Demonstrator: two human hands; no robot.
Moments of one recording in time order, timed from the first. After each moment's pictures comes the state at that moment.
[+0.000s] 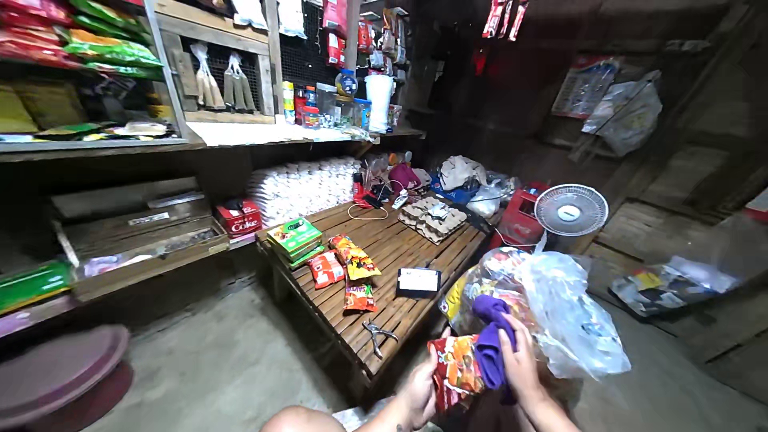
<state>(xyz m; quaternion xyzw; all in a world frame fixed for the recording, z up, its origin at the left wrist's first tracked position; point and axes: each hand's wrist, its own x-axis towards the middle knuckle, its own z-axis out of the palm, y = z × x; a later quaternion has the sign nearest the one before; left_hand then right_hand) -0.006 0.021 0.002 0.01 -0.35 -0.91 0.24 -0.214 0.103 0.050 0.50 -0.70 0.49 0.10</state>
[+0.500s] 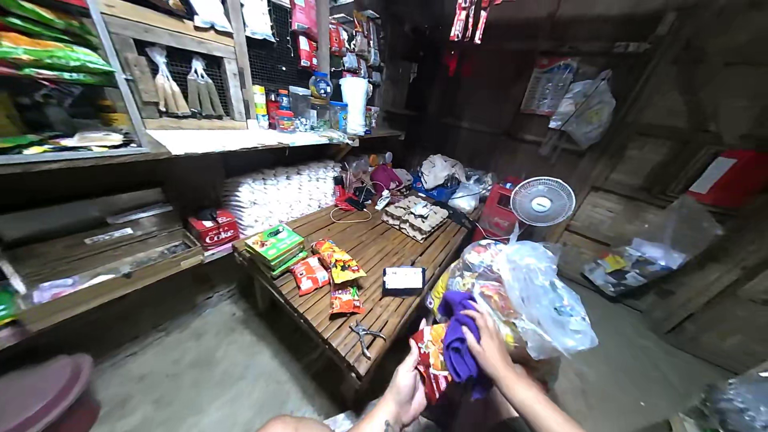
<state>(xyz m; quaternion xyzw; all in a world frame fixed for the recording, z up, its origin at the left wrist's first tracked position) -0.005 0.026 0.005 0.00 -0.22 -0.94 0.25 -0.198 0.100 0.062 0.57 -0.74 0.35 0.07</state>
